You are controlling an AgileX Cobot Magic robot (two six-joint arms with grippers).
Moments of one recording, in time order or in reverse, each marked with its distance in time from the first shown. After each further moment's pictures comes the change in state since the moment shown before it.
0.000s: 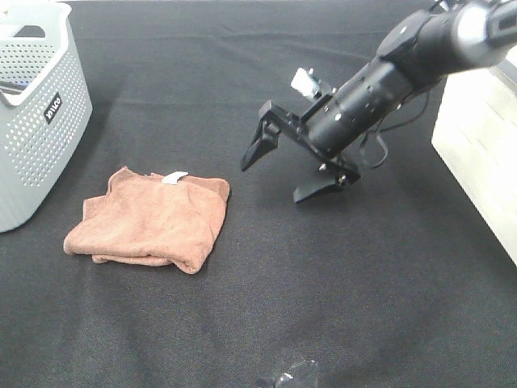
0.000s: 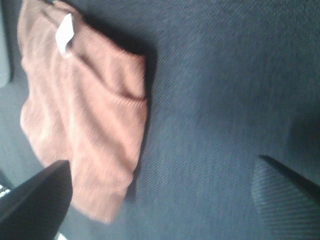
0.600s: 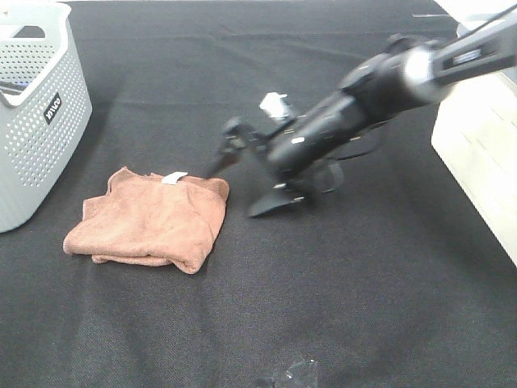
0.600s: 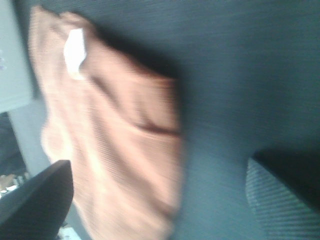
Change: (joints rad) left arm 0.000 0.000 0.000 0.000 0.000 0.000; right arm 0.102 0.154 -0.043 0.208 -0.075 -0.036
